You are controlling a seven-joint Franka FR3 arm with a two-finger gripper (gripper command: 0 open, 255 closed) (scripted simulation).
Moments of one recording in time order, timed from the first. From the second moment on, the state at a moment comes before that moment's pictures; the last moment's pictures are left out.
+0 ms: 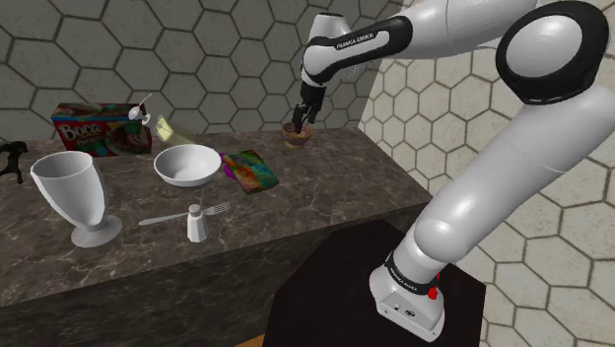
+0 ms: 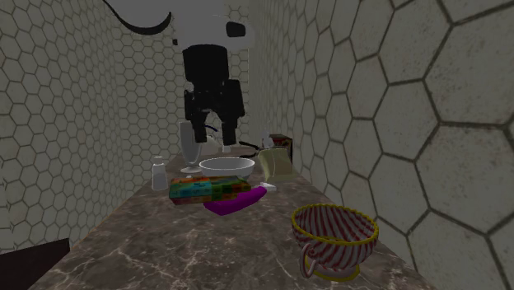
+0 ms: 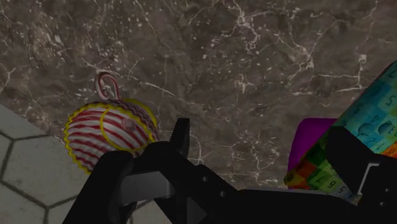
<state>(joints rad) -0.10 -0.13 -0.11 -2.23 -0.06 2.17 -0.32</state>
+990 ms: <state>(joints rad) -0.17 0.39 -0.15 -1.83 -0.02 2.33 -0.46</state>
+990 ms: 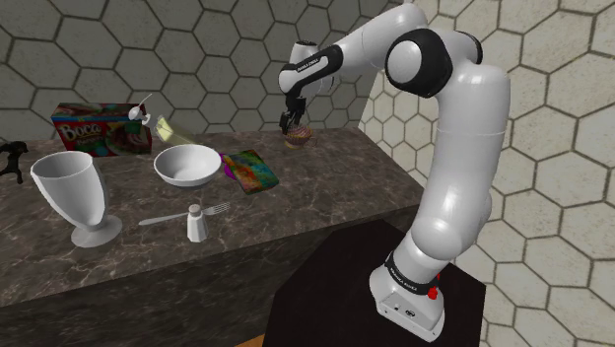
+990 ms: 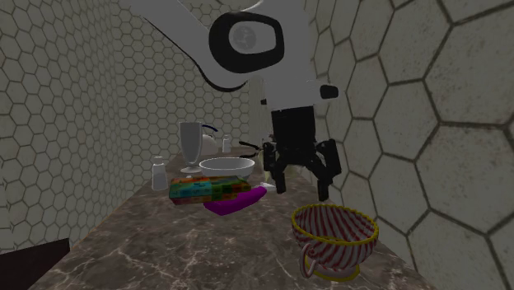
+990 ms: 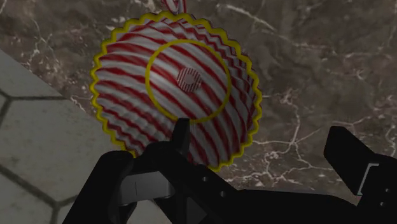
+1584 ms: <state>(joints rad) -0.18 0.46 -0.15 -1.83 -0.01 2.40 -0.47</state>
